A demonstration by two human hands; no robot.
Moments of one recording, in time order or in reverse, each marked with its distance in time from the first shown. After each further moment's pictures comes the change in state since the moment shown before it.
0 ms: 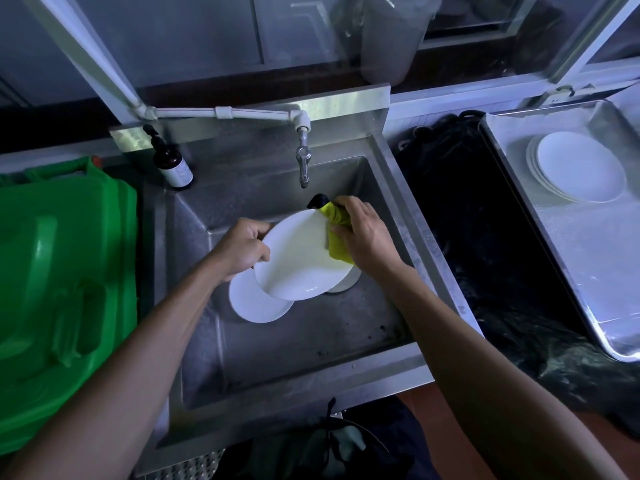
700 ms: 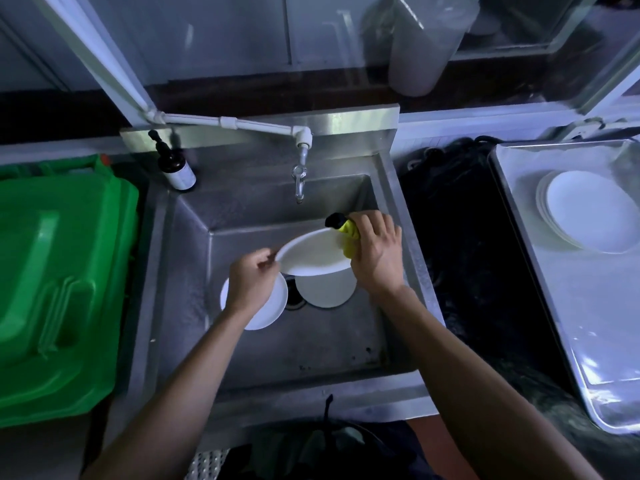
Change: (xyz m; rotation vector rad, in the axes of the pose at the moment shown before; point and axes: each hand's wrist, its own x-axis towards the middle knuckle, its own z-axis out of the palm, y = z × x) left_hand 0.005 -0.004 0.083 -0.020 0.522 -0.068; right_hand 0.014 0.041 -0.034 -0.244 0.194 -0.109
